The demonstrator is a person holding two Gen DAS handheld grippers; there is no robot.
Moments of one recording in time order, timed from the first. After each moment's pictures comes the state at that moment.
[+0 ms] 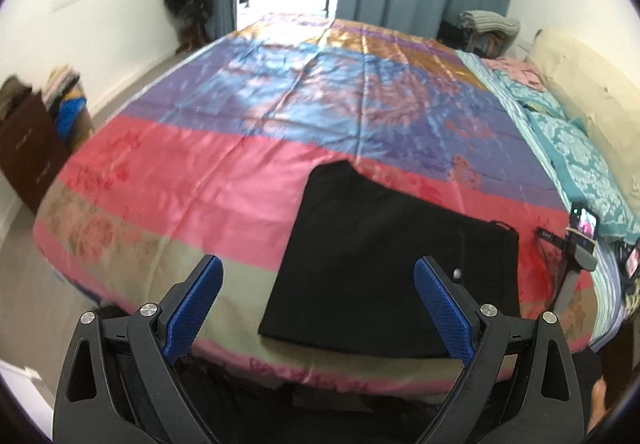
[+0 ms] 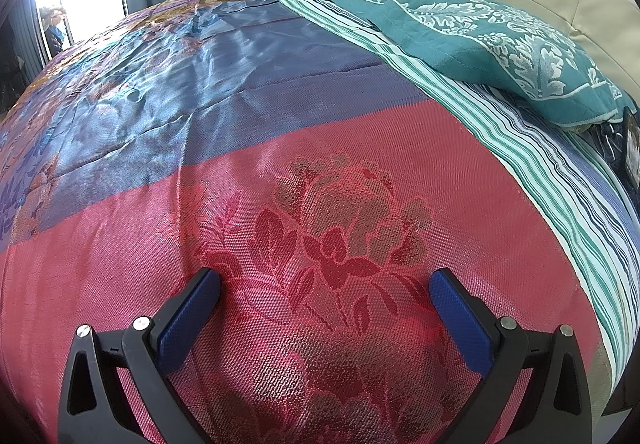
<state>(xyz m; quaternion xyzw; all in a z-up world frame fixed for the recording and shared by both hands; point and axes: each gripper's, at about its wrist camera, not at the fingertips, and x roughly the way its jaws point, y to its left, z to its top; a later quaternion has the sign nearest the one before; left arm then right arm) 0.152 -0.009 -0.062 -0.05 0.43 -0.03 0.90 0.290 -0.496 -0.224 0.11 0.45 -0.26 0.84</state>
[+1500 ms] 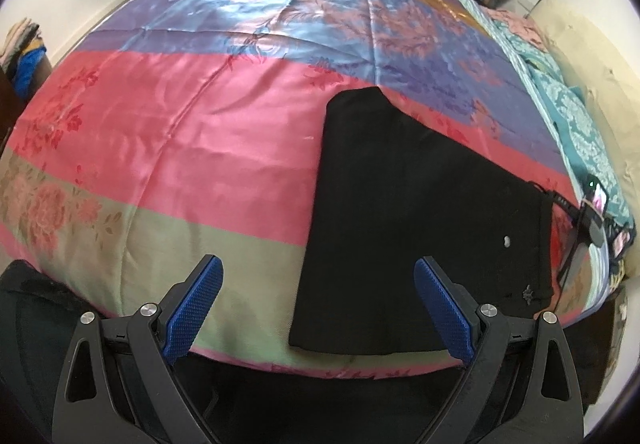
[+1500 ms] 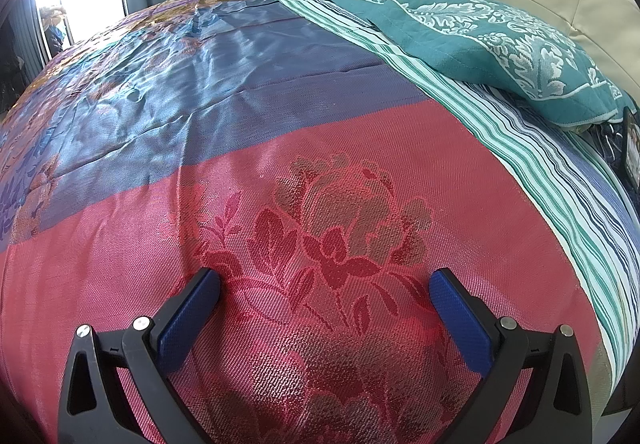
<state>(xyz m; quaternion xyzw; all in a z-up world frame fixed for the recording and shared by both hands) 0.211 0.032 -0.132 -0.06 0.54 -0.08 0.84 0.290 -0.496 -0.224 0.11 0.45 -0.26 0.84</state>
